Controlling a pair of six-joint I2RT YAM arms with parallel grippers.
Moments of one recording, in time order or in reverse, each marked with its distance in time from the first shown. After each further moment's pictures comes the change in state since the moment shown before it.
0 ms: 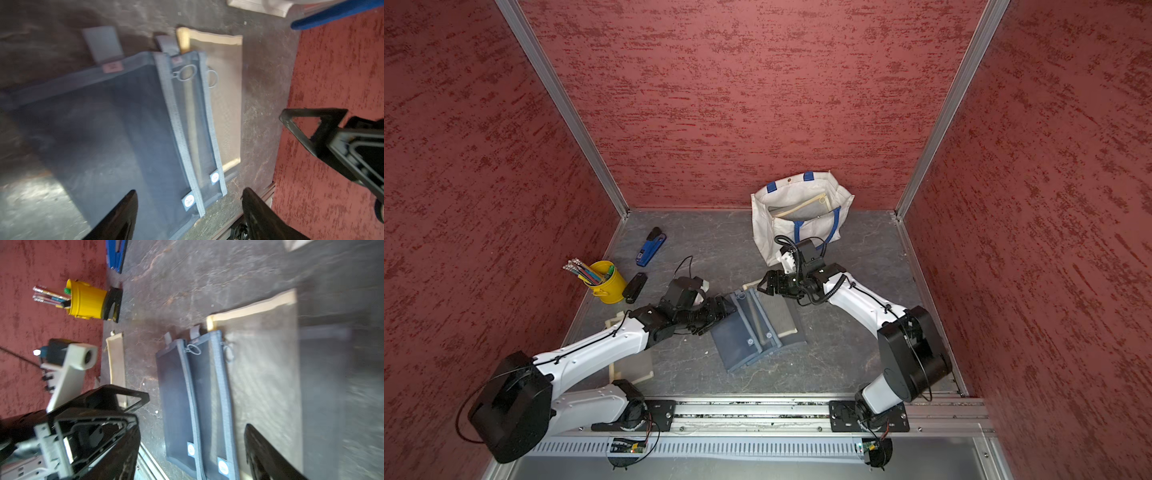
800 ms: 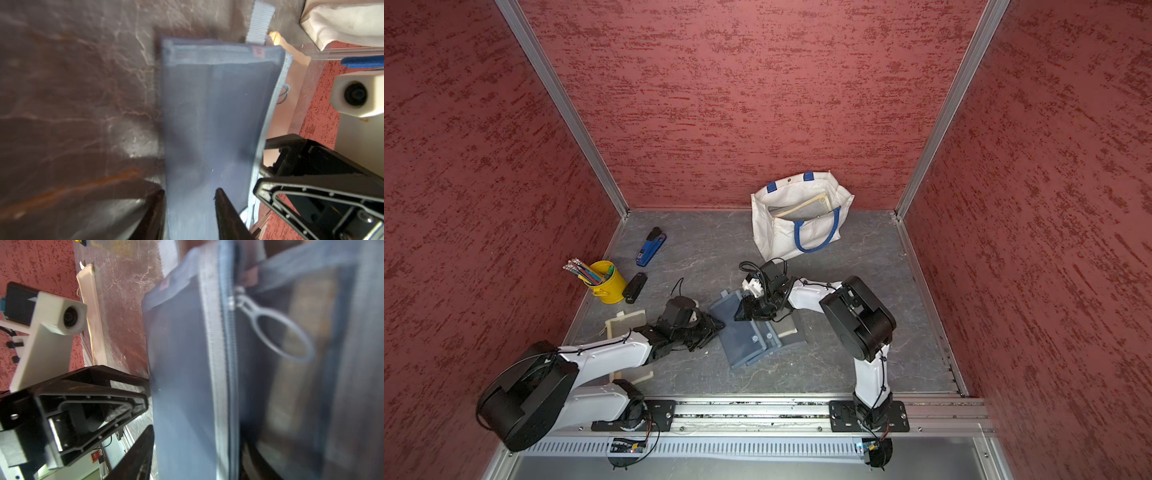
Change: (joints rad) left arm 0.020 0.118 -0.214 0.328 -0.016 -0.159; right arm 0.159 0.362 0.030 0.181 -0.111 -0.008
